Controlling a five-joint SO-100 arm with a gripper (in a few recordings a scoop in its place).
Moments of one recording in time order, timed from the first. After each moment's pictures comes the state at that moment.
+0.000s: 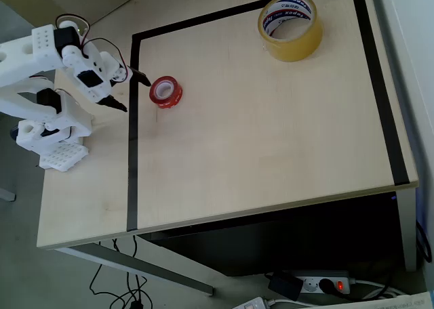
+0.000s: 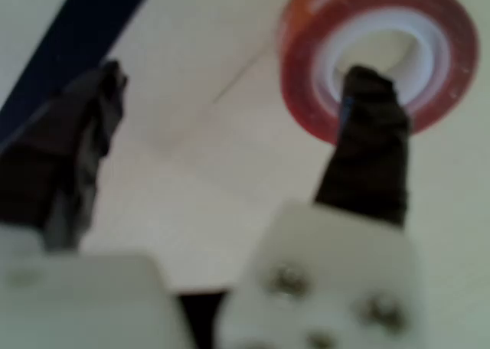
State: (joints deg) arm -11.9 119.0 134.1 77.3 -27.5
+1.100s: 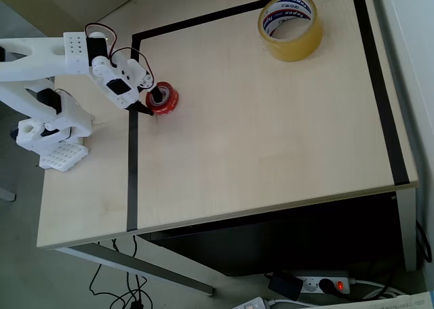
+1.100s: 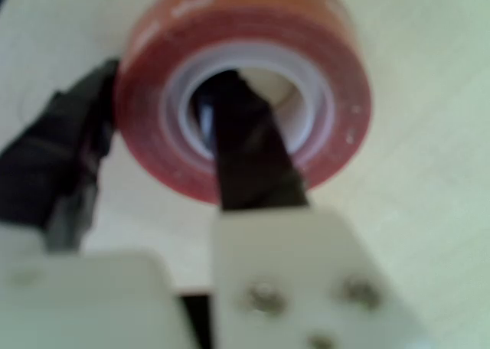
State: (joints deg) arm -10.6 101.8 132.5 57.8 -27.5
